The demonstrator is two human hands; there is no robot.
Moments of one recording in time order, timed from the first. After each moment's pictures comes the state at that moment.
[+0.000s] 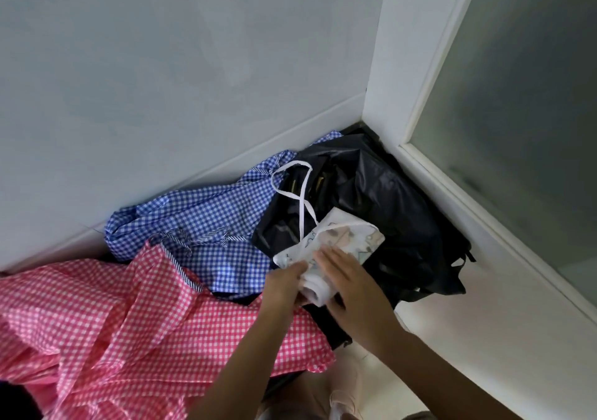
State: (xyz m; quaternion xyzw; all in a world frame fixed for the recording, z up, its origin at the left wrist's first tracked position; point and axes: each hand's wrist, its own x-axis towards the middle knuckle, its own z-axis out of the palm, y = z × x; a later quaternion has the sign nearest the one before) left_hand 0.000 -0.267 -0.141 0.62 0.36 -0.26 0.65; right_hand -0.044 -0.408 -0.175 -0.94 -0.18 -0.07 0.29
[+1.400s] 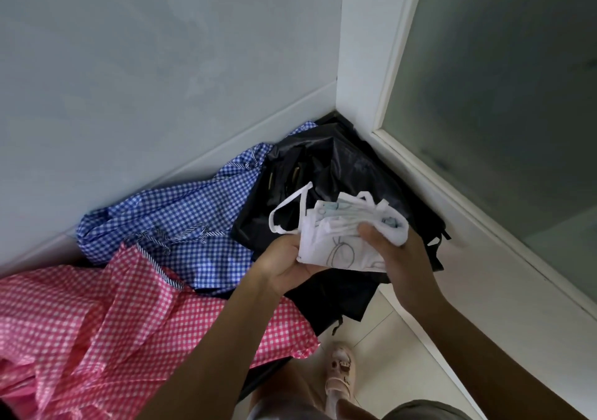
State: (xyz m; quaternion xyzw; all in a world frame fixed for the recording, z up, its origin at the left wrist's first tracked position) left_hand 0.017 -0.300 -0.103 0.44 0.12 -0.42 0.79; right_hand -0.046 -0.469 -0.095 -0.67 0.13 -0.03 0.73
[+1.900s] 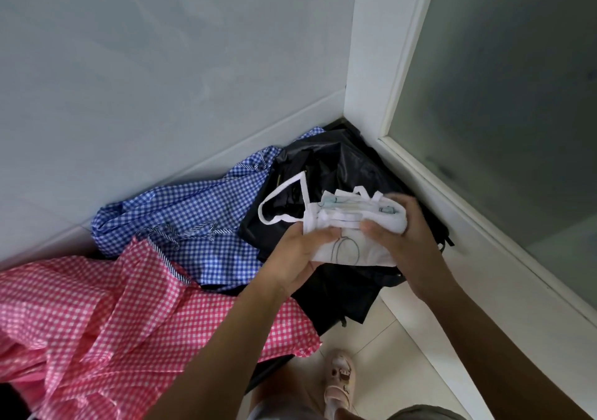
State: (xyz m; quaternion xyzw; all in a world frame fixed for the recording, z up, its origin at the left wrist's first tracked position) left_hand 0.004 -0.300 -0.079 0.53 0.01 -0.33 0.78; right_hand -0.037 -0.476 -0.073 -0.72 0.12 -0.01 0.69
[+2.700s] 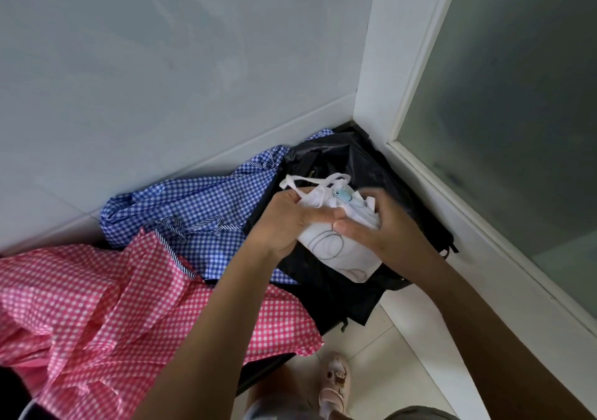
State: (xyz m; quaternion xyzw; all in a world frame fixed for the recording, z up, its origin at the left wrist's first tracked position) left_hand 0.027 -0.288 -0.033 0.62 0.02 -0.27 0.74; right_hand -0.018 -0.458 -0.052 -0.84 0.03 0.06 0.54
